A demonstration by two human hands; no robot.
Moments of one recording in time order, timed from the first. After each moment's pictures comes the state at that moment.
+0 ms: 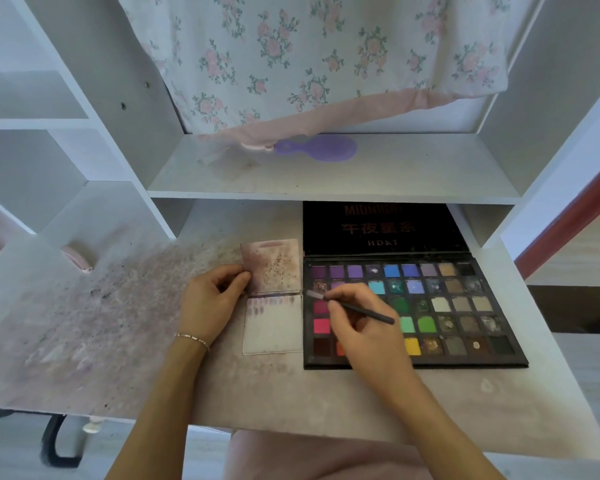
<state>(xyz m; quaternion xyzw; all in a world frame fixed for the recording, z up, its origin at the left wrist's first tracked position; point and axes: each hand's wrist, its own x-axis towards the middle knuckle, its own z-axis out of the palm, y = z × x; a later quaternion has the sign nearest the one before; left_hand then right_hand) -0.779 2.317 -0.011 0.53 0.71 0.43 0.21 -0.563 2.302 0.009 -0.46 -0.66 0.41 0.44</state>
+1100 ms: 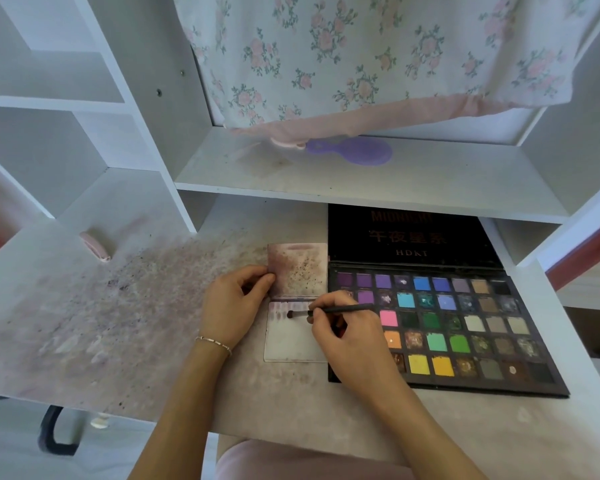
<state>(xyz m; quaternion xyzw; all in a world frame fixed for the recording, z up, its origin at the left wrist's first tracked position) -0.777 2.316 -0.009 0.53 0.70 0.43 0.20 -0.605 2.310 0.001 -0.46 -0.72 0.39 0.34</state>
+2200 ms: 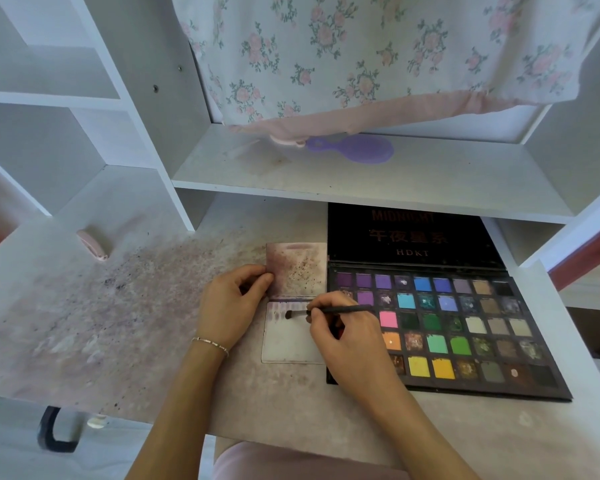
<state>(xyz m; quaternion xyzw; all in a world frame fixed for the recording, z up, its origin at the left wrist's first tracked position) -0.777 2.314 -0.006 0.54 0.70 0.42 0.20 -0.606 2.311 0.000 -0.47 -0.73 0.39 0.32</state>
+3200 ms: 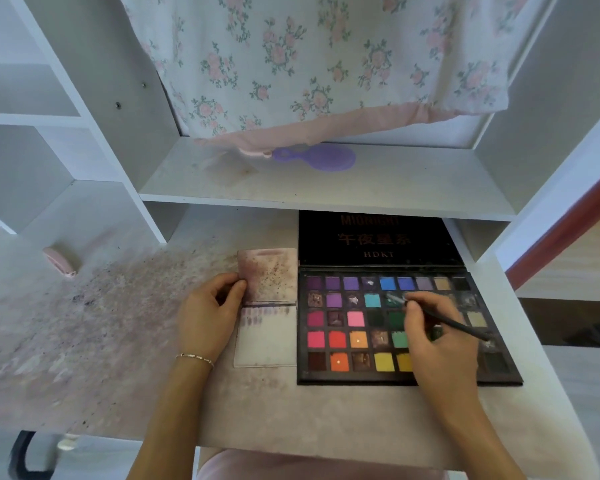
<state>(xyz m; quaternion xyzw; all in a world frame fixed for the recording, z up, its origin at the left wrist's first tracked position) -0.761 2.314 -0.008 0.49 0.73 0.44 0.17 -0.508 2.312 0.005 -0.55 -0.60 0.28 0.51</state>
